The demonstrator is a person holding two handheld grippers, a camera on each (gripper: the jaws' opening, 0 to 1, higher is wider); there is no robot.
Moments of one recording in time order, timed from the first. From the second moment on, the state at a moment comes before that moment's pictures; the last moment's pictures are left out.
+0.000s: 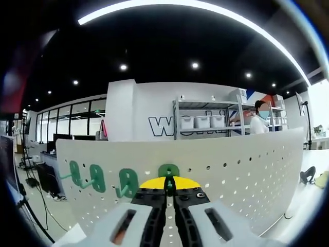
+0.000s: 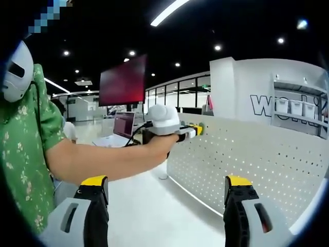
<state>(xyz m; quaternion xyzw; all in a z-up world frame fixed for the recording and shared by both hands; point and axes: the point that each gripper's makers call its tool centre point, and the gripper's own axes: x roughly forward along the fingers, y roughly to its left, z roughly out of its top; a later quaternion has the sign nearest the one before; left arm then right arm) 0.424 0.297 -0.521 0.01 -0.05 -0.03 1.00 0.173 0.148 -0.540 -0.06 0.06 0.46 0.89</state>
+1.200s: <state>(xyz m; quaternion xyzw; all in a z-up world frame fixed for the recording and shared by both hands) 0.426 0.299 -0.524 0.02 -0.04 0.00 1.00 0.175 0.147 -0.545 -0.05 0.06 0.46 0.89</state>
